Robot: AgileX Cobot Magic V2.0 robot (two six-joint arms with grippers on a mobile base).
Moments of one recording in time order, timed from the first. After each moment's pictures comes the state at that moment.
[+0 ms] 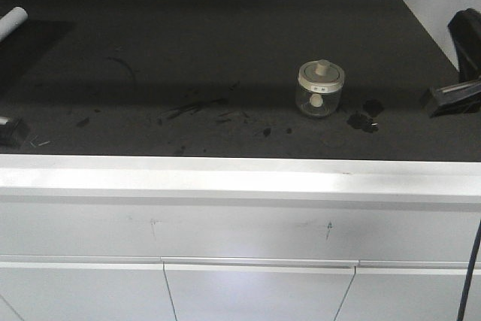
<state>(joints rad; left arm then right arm) -0.08 0.95 -0.47 0.20 -0.64 -0.12 0.01 1.07 -0.55 -0.43 -0.76 0.28</state>
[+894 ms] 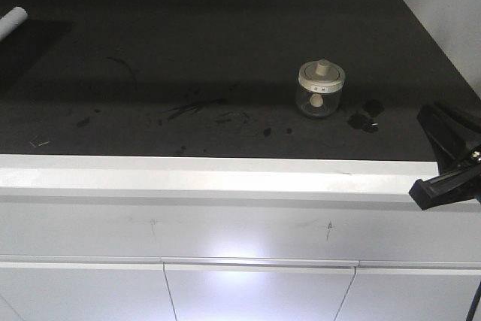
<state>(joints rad) -0.08 0.51 -0.32 0.46 -0.27 -0.37 0.01 0.92 -0.34 -0.63 -0.65 0.52</state>
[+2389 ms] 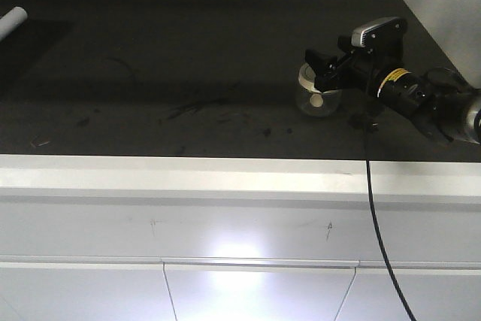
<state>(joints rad) -0.08 0.51 -0.32 0.46 -0.27 -0.37 0.01 2.09 -1.34 -0.82 -0.78 0.53</state>
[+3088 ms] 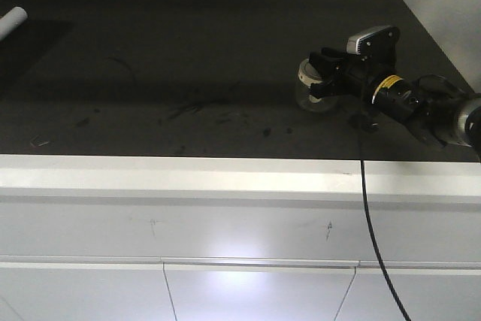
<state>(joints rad) -0.08 0.51 -0.32 0.46 -0.27 -0.37 0.01 2.14 -1.35 -0.84 -0.82 0.57</state>
